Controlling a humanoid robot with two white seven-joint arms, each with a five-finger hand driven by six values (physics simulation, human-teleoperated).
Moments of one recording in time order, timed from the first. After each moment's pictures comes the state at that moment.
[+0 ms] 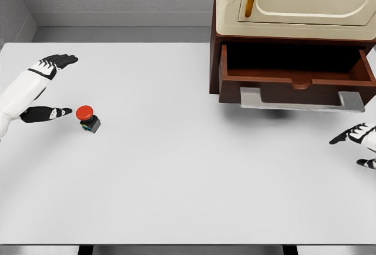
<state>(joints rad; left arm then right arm) -0.06 0.57 0.07 -1.57 -0.38 -0.61 -0.22 0.37 -1.24 0.04 -1.64 0.22 -0.61 0.08</state>
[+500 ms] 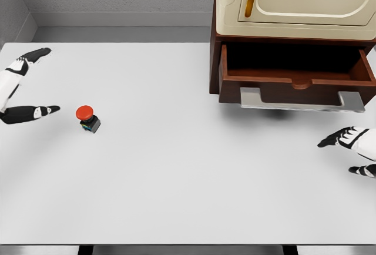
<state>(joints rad) 0.00 0.66 0.05 -1.57 -0.08 -0.61 -0.14 0.38 -1.24 0.03 -1.70 0.22 -0.61 0.08</state>
